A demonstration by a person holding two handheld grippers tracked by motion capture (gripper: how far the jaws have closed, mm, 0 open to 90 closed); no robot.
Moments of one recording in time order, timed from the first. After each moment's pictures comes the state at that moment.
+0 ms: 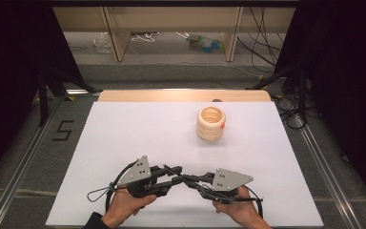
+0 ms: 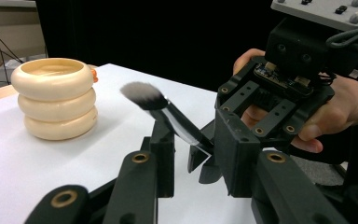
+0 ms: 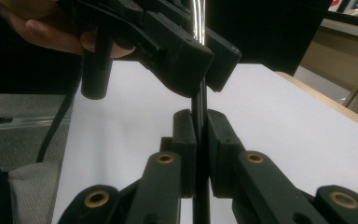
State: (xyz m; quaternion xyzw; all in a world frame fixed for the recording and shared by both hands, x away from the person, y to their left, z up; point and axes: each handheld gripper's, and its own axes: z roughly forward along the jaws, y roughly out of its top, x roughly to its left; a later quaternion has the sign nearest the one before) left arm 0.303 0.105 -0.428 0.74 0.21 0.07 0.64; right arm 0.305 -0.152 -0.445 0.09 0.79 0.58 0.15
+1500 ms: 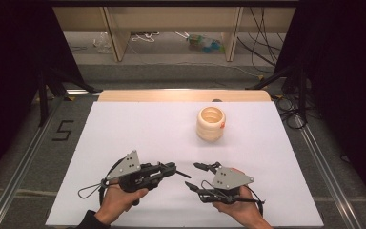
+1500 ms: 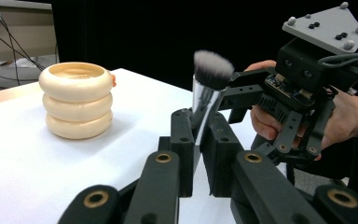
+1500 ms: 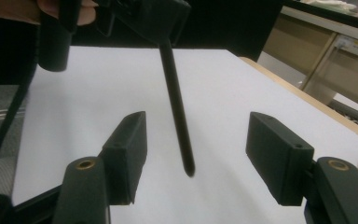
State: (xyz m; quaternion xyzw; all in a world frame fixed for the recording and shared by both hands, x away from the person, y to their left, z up) left arm 0.310 0.126 -0.421 0.72 0.23 0.08 0.65; right arm 0.303 -0.155 -0.441 0.14 0.80 0.55 0.21
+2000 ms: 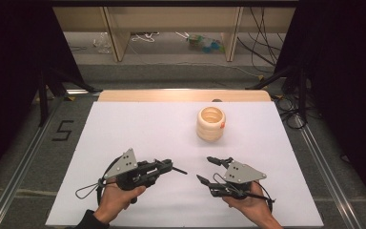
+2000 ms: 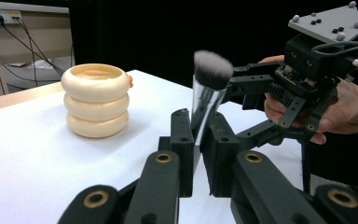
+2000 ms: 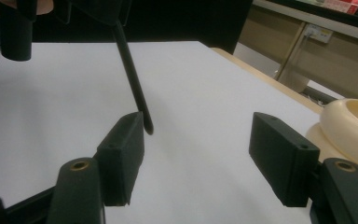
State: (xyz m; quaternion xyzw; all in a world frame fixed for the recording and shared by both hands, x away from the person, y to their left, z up) left arm 0.314 0.133 -0.421 0.72 0.24 0.10 0.64; right arm 0.312 -0.183 -0.438 0.18 0.79 0.54 0.23
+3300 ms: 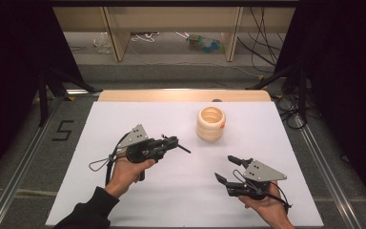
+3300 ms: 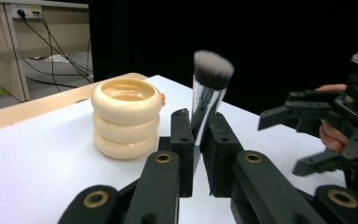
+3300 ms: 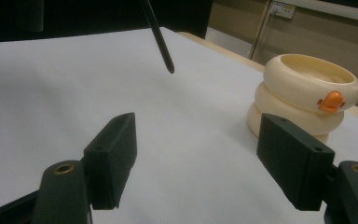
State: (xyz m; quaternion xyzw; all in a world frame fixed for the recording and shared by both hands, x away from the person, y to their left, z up) left arm 0.375 0.113 -0.399 0.72 0.27 0.11 0.63; right arm 0.310 -0.228 -0.442 0.24 0.78 0.52 0.25
